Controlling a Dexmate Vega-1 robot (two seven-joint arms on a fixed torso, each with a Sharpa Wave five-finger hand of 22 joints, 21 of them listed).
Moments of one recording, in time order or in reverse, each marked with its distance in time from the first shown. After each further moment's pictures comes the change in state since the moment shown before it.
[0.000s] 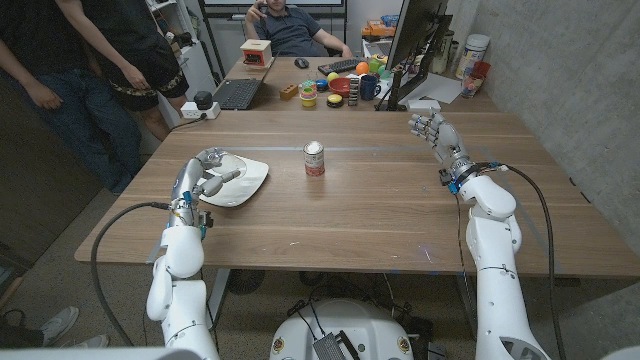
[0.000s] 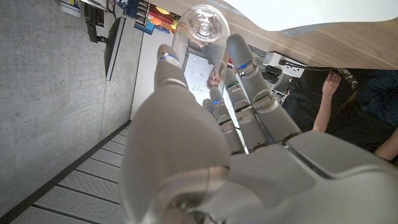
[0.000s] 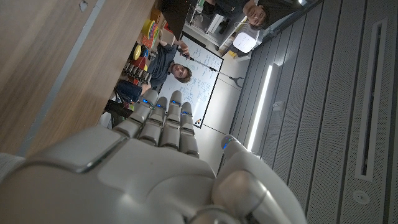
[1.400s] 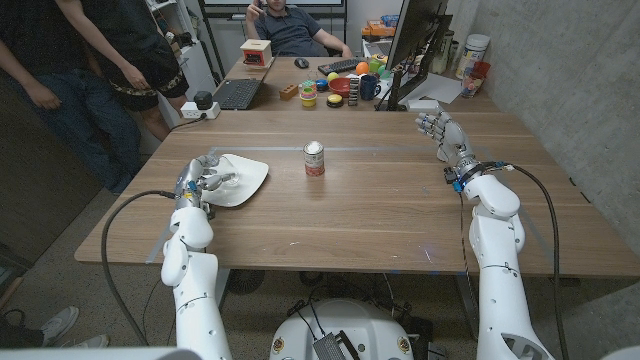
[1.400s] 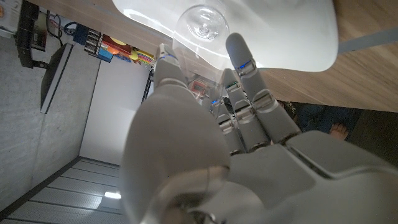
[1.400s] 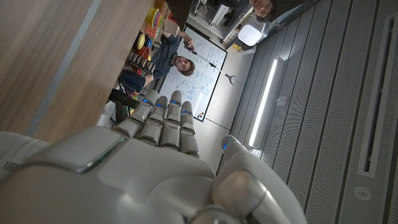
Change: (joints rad) left arm -0.078 0.051 0.121 0.013 0.105 0.450 -0.042; left_hand 0.000 0.000 -0.007 0.007 -0.007 0.017 -0.010 -0.024 0.000 0.027 -0.001 -0.022 -0.001 0.011 -0.007 -0.004 0.000 0.004 -0.004 0.000 0.000; right arm 0.013 -0.005 0.019 0.019 -0.010 0.012 -0.024; right_hand 0.000 0.000 -0.004 -0.004 0.000 0.005 0.006 0.000 0.000 0.000 0.000 0.000 0.000 0.003 -0.004 0.000 0.000 0.011 0.000 -0.014 0.000
